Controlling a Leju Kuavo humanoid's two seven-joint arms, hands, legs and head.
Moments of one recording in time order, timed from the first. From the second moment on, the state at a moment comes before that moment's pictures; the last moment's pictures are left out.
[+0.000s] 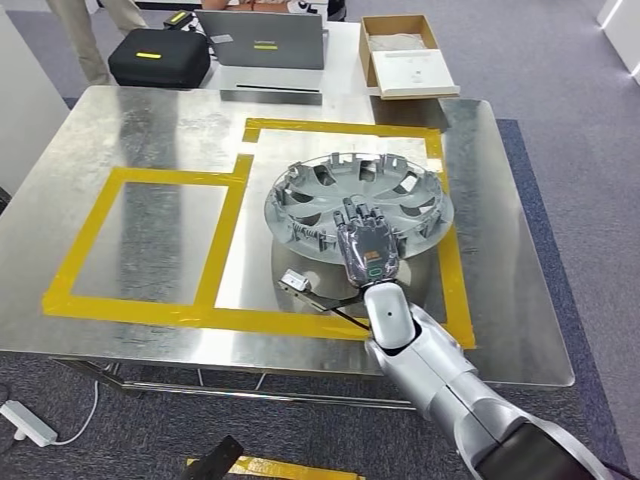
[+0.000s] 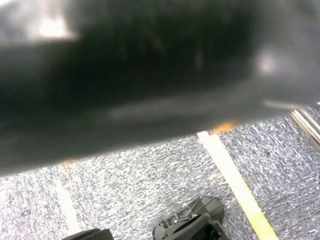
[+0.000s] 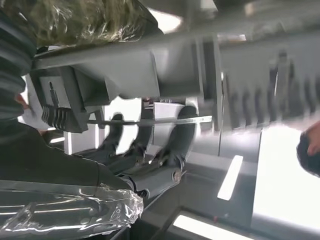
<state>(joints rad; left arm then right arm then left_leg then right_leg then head) -0.17 -0.18 0.71 -0.23 -1.29 0.06 -0.33 -0.66 0.06 0.78 -0.62 1.57 -0.54 0.40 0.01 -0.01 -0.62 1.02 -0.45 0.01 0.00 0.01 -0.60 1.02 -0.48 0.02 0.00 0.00</state>
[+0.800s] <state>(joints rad) -0.13 -0.16 0.71 -0.23 -1.21 0.08 -0.37 -0.69 -0.09 0.73 -0.86 1.28 0.15 0.06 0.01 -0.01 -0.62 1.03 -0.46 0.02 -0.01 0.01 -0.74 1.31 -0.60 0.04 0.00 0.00</state>
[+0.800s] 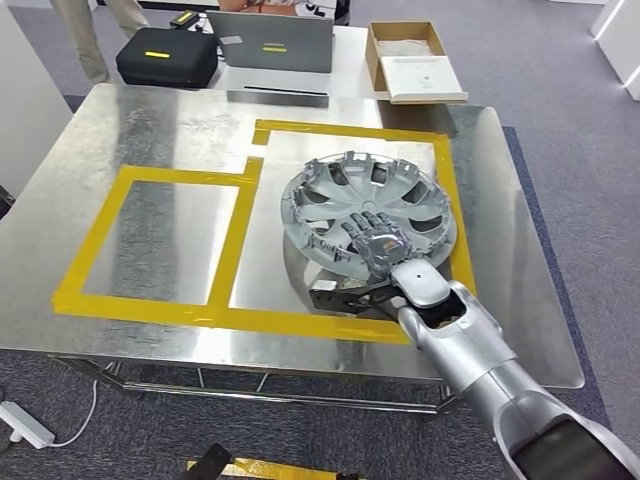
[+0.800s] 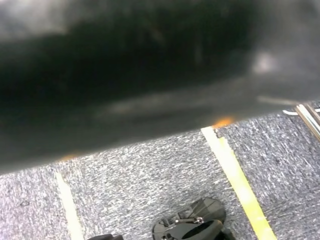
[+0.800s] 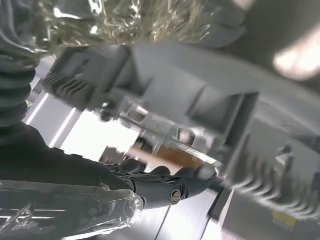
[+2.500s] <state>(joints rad) -0.10 -0.17 0.73 -0.23 -1.21 0.25 -0.32 0.05 0.02 0.34 -1.94 0.68 -0.70 -0.41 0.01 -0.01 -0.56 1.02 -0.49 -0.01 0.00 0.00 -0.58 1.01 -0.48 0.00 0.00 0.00</state>
